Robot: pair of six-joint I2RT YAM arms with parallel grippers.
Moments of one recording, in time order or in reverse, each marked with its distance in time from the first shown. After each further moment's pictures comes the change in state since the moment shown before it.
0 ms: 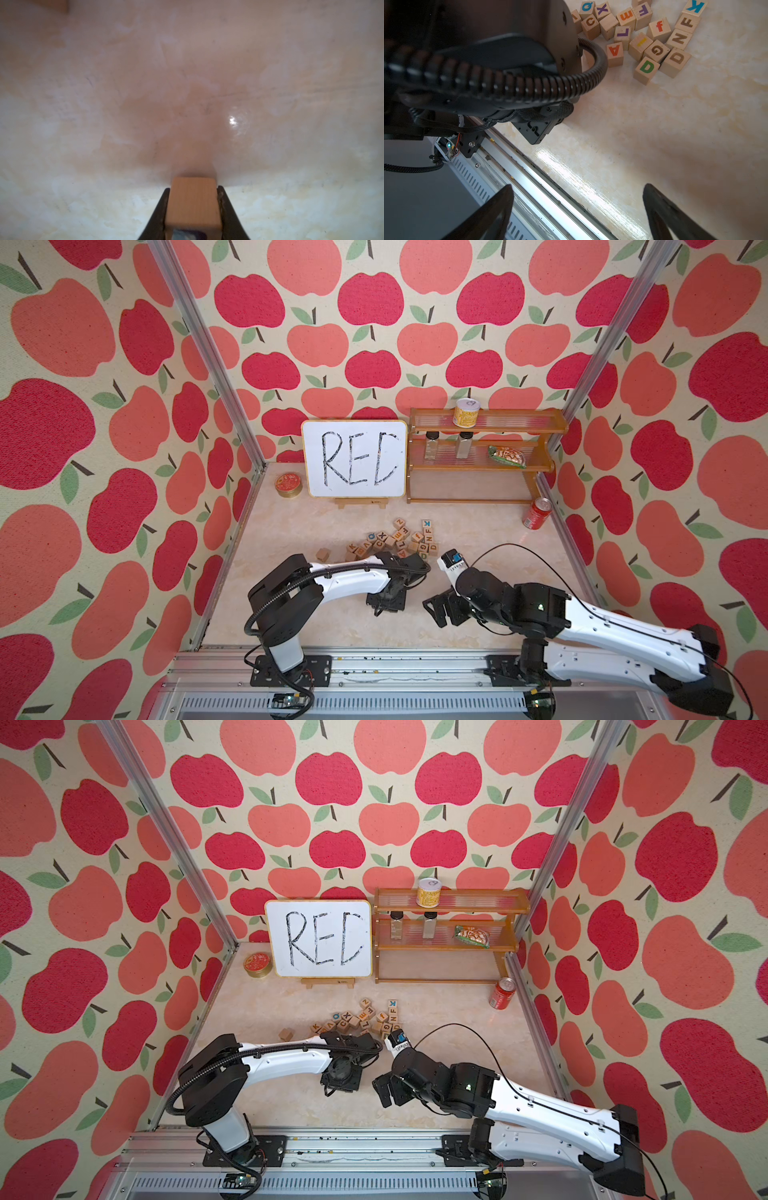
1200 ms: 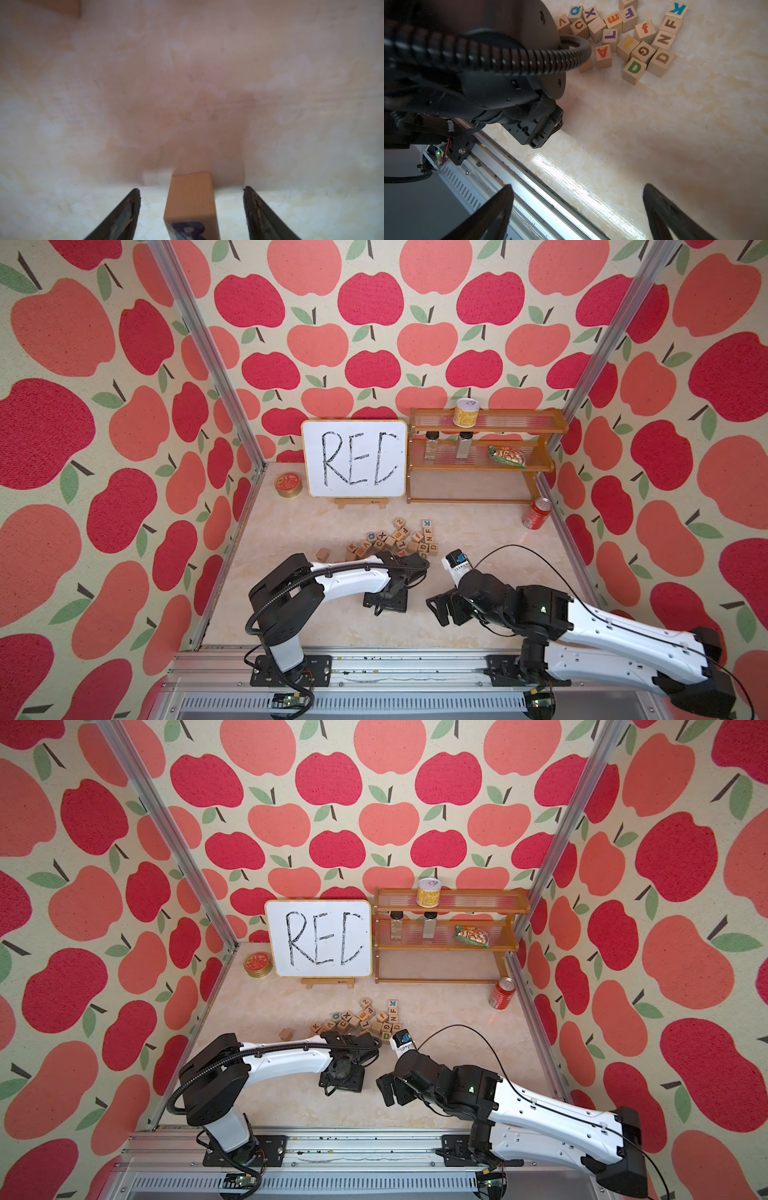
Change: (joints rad) left arm 0.012 -0.006 0.001 0.000 -0.021 -0.006; right arm 0.000 -0.015 -0.027 -0.001 0.045 0.015
